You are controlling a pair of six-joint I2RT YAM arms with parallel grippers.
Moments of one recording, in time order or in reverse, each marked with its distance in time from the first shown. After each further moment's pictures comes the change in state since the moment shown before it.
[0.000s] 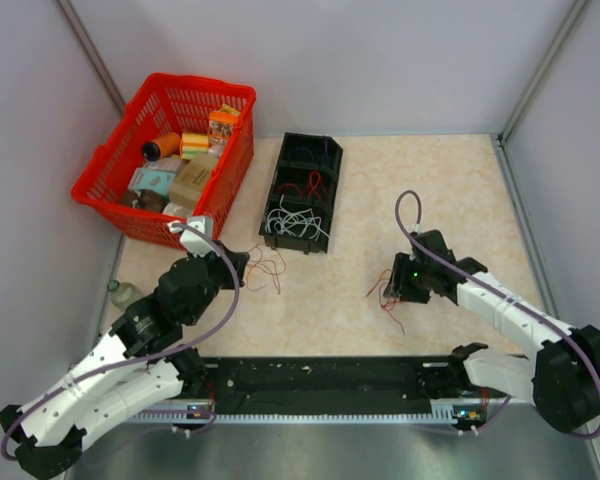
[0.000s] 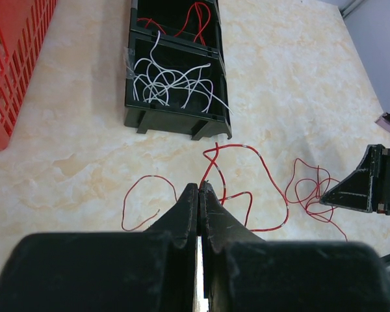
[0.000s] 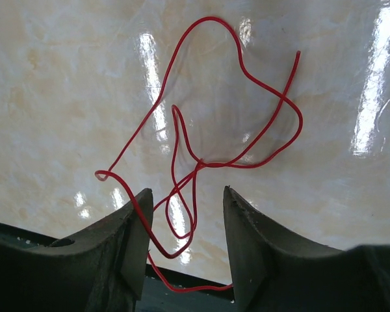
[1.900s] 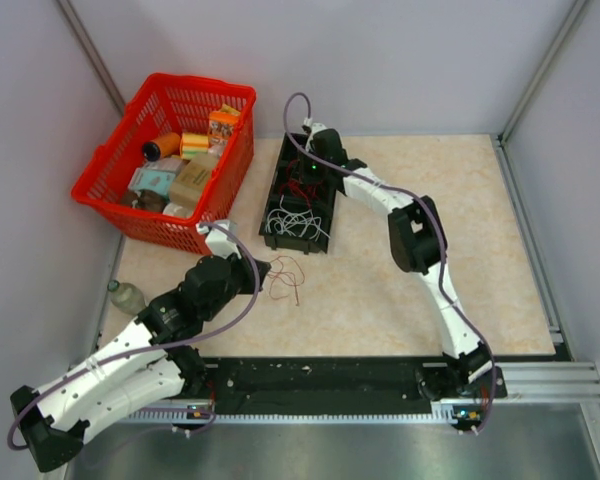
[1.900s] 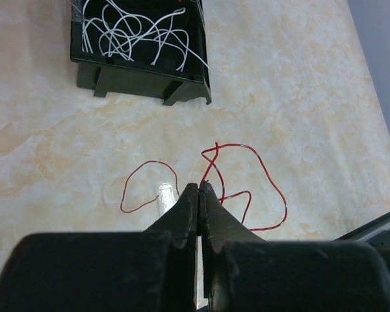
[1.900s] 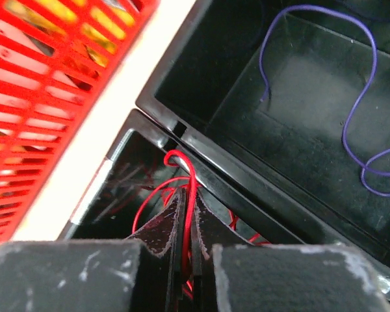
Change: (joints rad) left arm 0.000 0.097 -0.107 0.130 0.134 -0.098; right arm 0.105 1.413 1.568 0.394 -0.125 -0.208
